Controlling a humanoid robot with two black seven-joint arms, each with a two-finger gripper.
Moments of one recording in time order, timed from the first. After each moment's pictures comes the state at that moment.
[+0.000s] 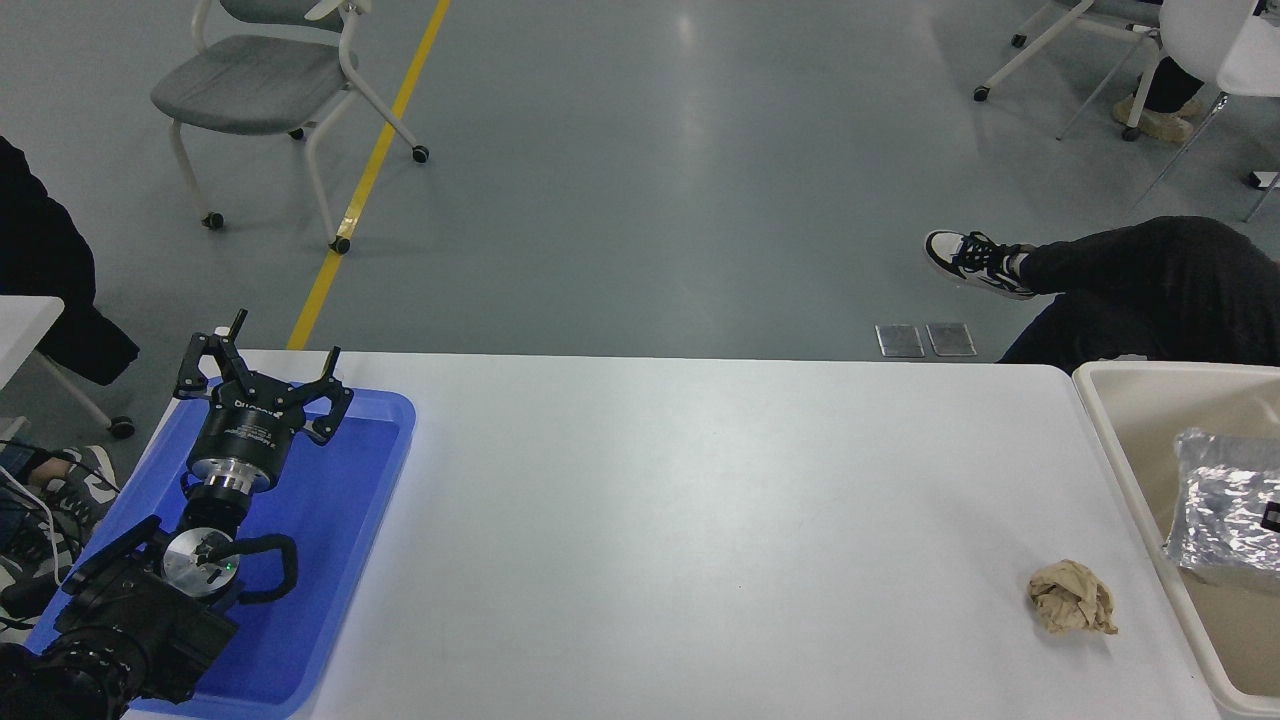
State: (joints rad) left arm -0.63 0.20 -0.89 -0.20 -0.21 -0.79 -0.33; right arm 0.75 -0.60 -0.41 0.24 -0.80 0.15 -0.11
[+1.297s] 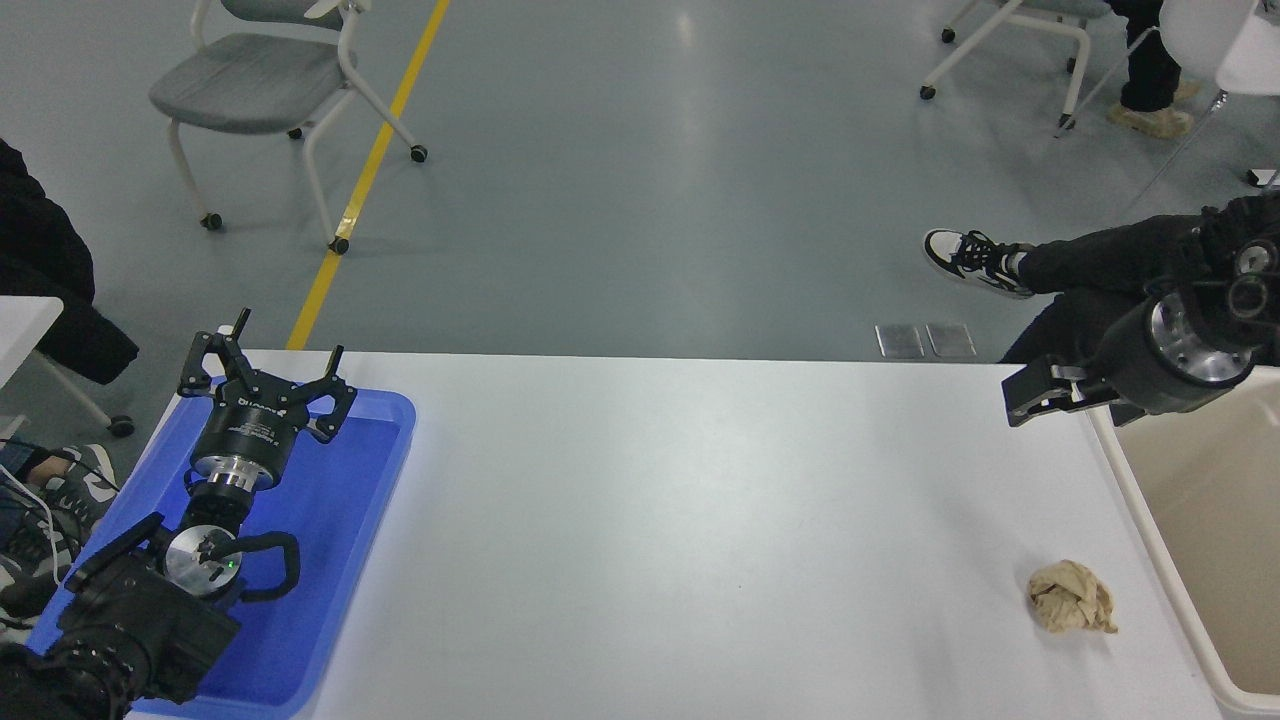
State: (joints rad) left arm -0.64 0.19 -0.89 -0.20 -0.21 -0.79 -0.32; right arm 1.98 -0.56 -1.09 1.34 -0.47 0.61 -0.12
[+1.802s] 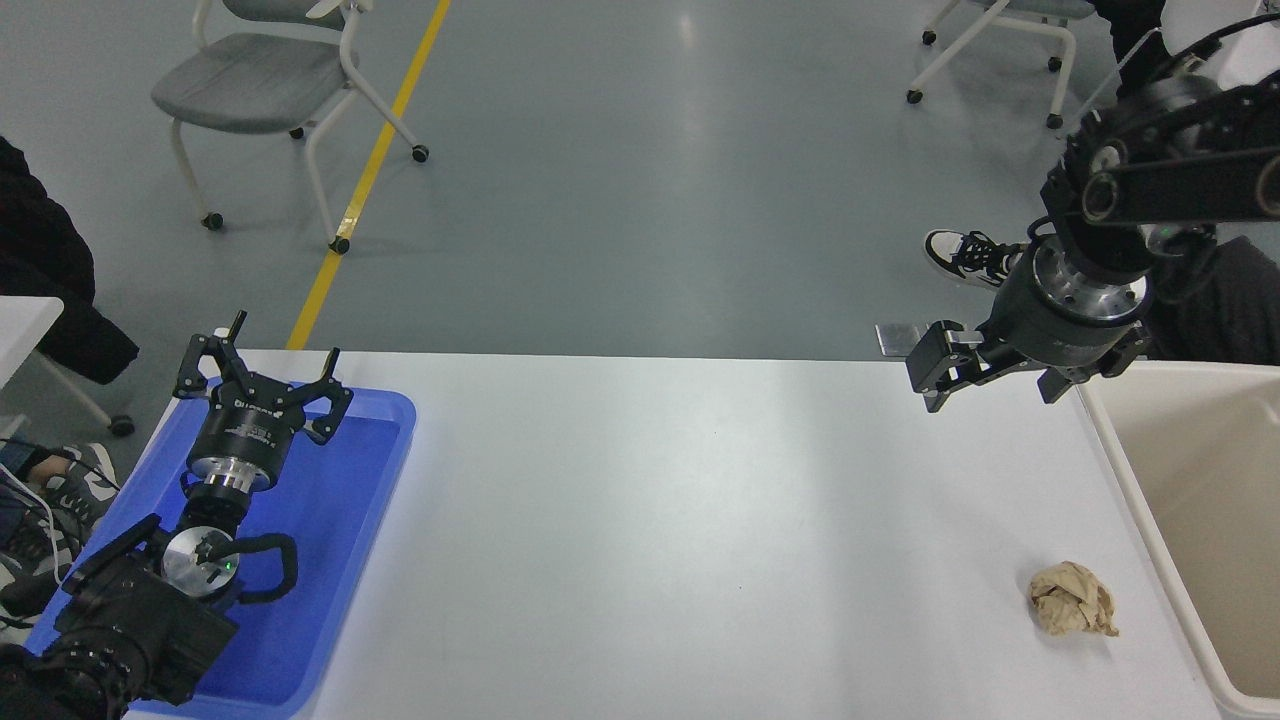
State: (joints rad) left arm -0.63 0.20 -0.89 -0.20 -0.21 -0.79 -0.32; right arm 2.20 -0.26 -1.26 1.42 -0.07 0.66 -0.18
